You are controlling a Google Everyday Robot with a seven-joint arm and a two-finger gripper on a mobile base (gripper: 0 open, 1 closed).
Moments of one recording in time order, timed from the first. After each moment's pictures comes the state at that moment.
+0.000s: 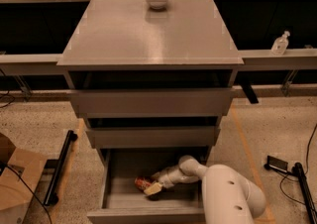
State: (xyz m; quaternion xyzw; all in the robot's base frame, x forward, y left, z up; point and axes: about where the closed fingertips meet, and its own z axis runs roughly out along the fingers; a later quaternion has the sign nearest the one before) arm 0.595 0.036 0.124 -0.47 0.77 0.37 0.22
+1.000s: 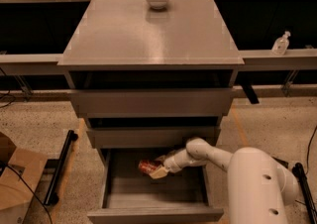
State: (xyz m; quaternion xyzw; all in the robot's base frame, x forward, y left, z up) arm 0.611 0.014 0.257 -0.52 0.74 0.34 0.25
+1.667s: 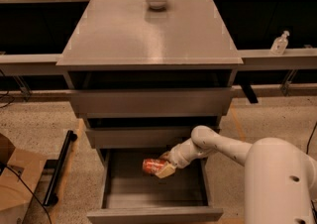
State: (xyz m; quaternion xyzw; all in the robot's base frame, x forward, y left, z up) arm 0.579 -0.013 0.337 -0.58 0.71 0.34 0.21
